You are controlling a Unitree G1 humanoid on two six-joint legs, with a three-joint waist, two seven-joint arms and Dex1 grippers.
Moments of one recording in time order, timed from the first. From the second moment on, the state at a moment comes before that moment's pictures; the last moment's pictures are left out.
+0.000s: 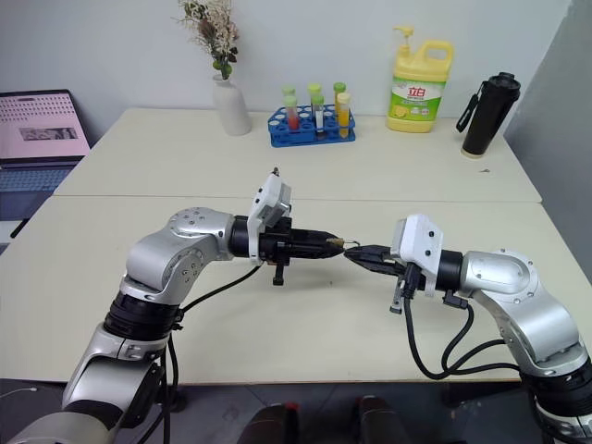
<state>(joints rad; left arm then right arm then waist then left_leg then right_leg) -0.71 0.49 -0.19 -0.08 -0.48 0.65 -1.17 -0.35 -0.74 0.07 -0.50 0.46 0.40 0.89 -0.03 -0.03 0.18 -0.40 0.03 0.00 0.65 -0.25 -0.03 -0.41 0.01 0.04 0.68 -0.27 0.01</state>
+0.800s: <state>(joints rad) -0.67 0.55 -0.19 -0.16 -0.51 0.66 -1.24 -0.41 -0.72 0.15 -0.32 0.36 0.26 1.06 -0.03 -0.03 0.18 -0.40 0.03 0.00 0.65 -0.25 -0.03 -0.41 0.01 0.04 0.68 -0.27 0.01</state>
